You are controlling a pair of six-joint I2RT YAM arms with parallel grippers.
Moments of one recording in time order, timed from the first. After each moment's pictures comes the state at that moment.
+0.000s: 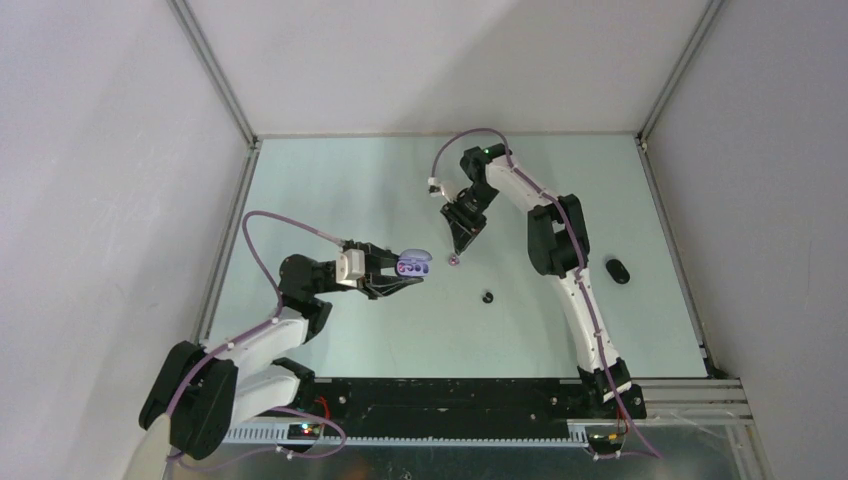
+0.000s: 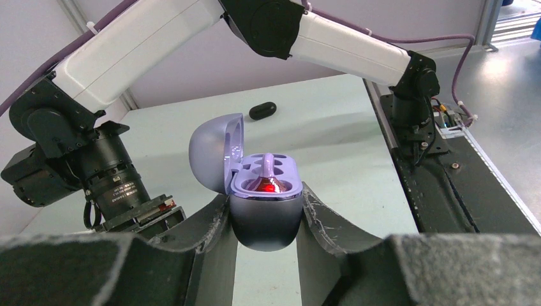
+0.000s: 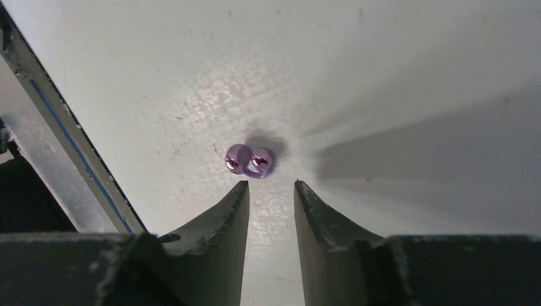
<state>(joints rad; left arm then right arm) -0.42 1.09 0.32 1.14 1.08 -0.11 0.44 2.54 2.27 -1.35 -0.68 -0.57</state>
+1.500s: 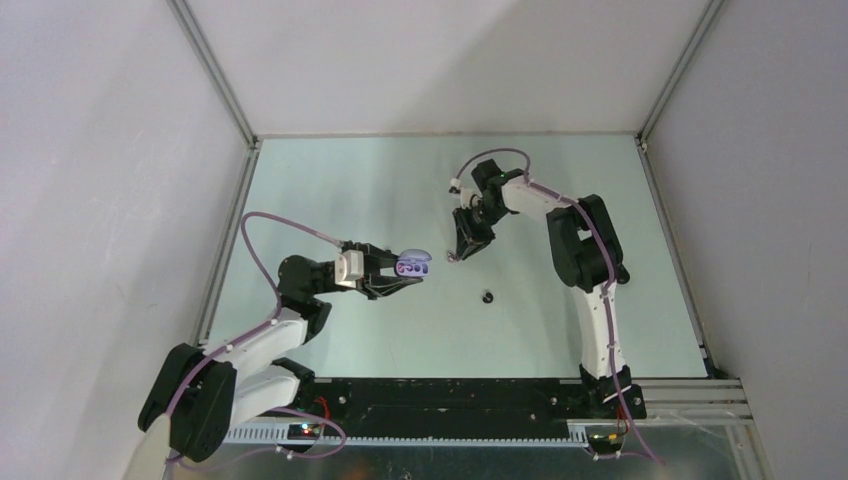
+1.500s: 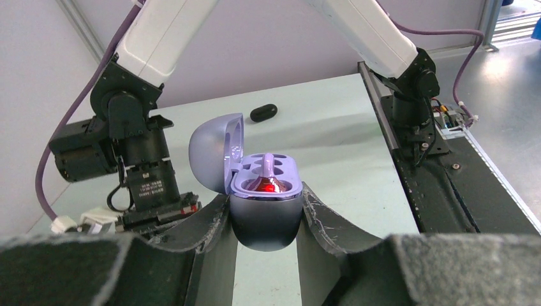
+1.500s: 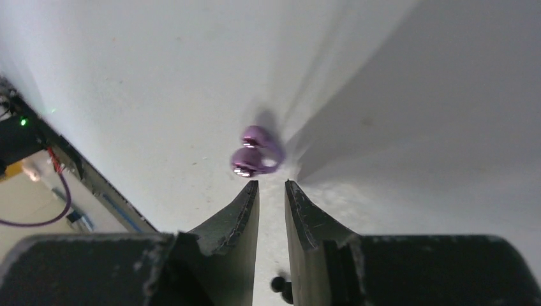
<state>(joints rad) -0.42 1.07 0.32 1.14 1.08 -0.11 0.46 2.22 1.67 -0.80 -0.60 0.05</state>
